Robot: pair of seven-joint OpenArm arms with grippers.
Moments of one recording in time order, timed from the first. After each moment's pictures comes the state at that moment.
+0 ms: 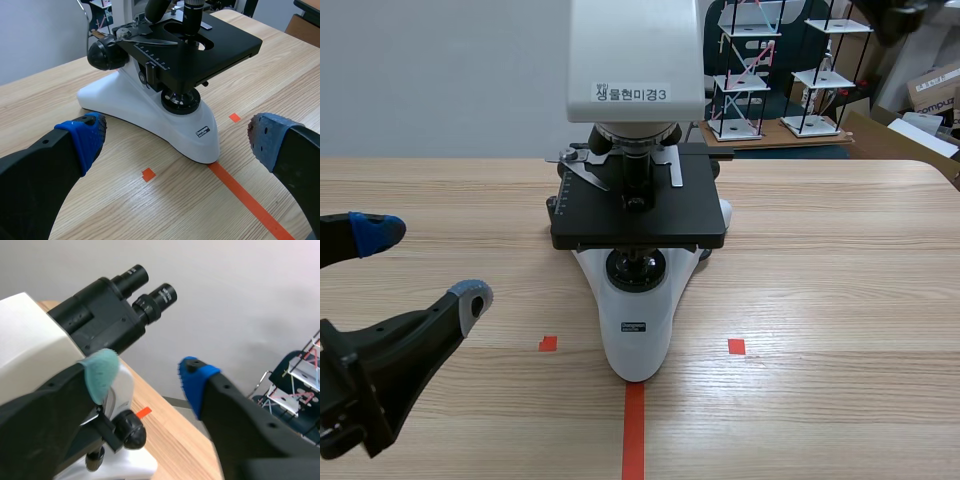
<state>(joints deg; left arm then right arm) 47.4 -32.4 -8.5 120.1 -21.3 -26.4 -10.7 3.2 46.5 0.1 108.3 38.4 30.5 -4.1</state>
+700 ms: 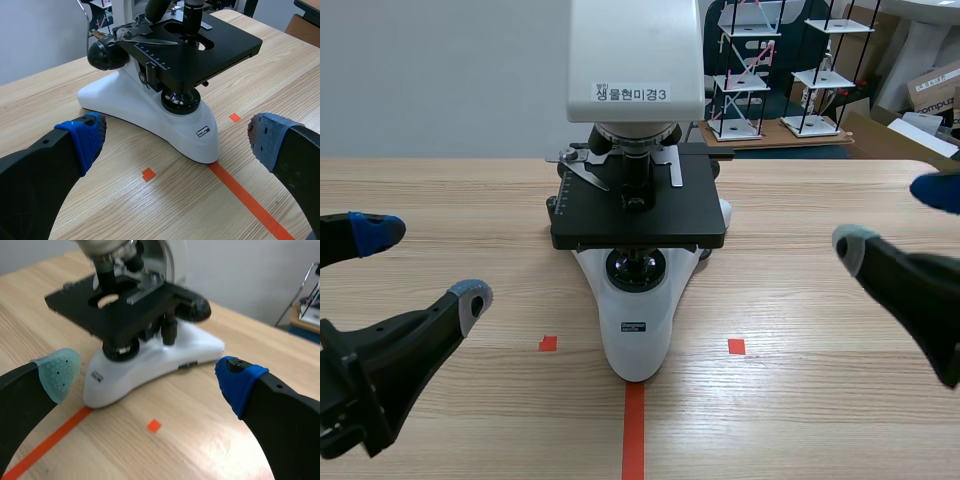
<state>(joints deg) 47.4 -32.4 -8.5 120.1 -21.3 -26.4 -10.7 -42.1 29.3 23.2 115.3 28.5 44.6 4.1</state>
